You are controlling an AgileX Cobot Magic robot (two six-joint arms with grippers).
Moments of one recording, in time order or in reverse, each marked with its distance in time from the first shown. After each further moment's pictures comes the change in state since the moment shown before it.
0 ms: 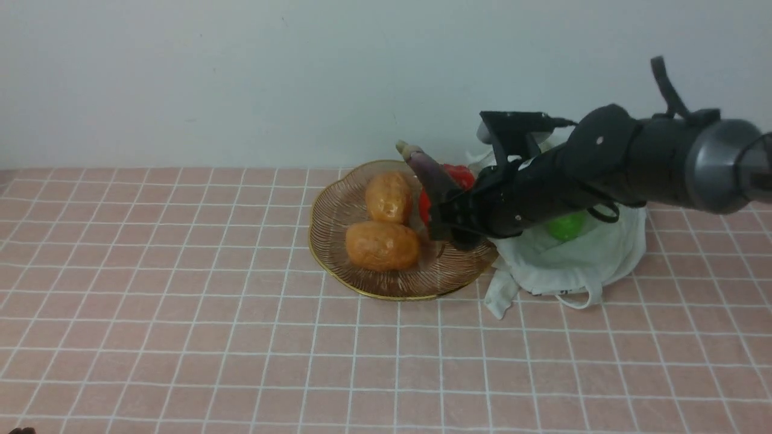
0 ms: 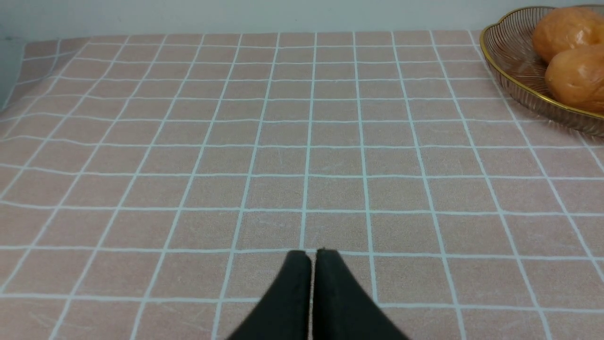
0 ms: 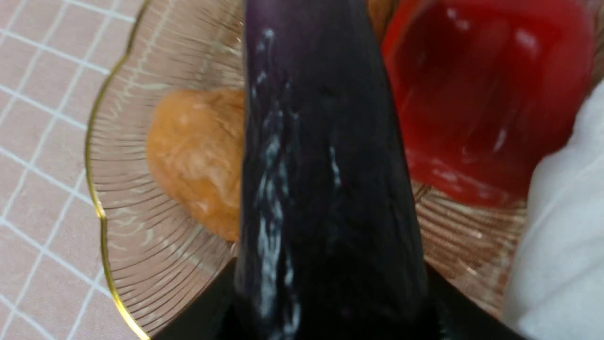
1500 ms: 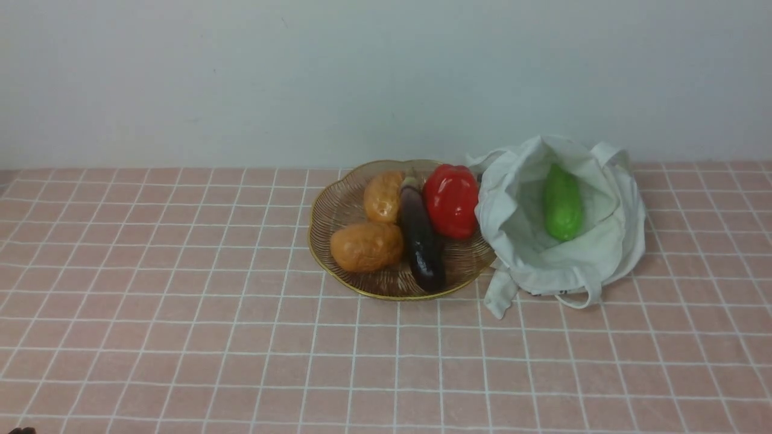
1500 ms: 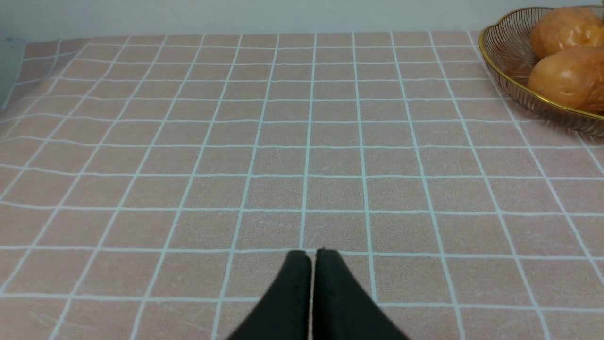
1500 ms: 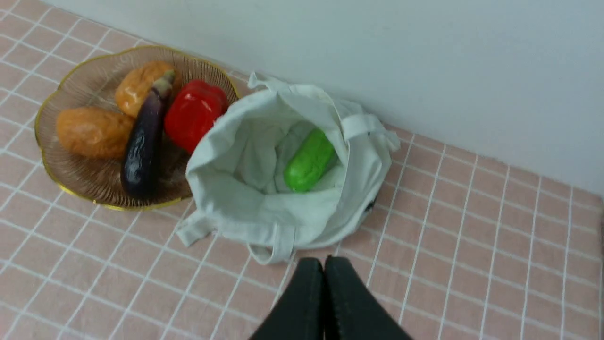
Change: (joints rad) right arm -0.139 -1.016 -0.015 -0.752 0.727 0.343; left arm 0.001 0.000 0.000 0.000 0.000 0.000
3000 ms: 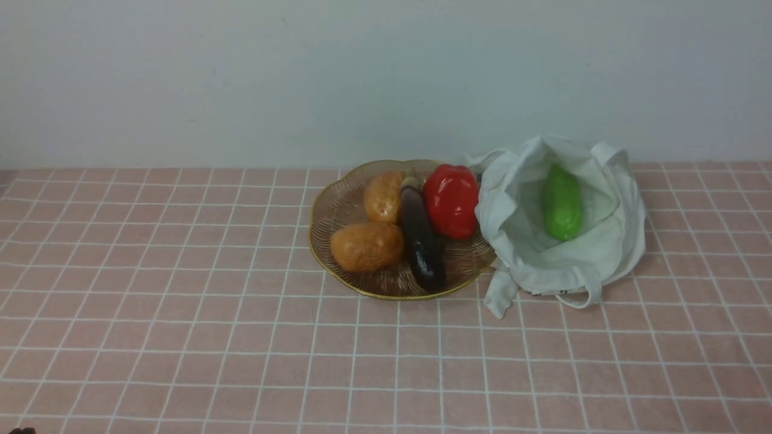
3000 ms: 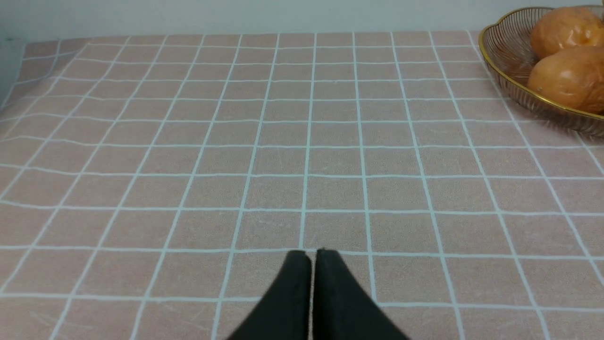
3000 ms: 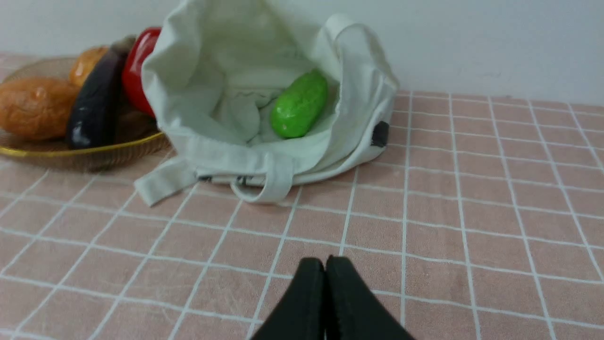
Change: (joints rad) right arm -0.163 -0.963 1.391 0.090 -0.875 0.059; left arm 0.000 0.000 0.000 0.000 0.000 0.000
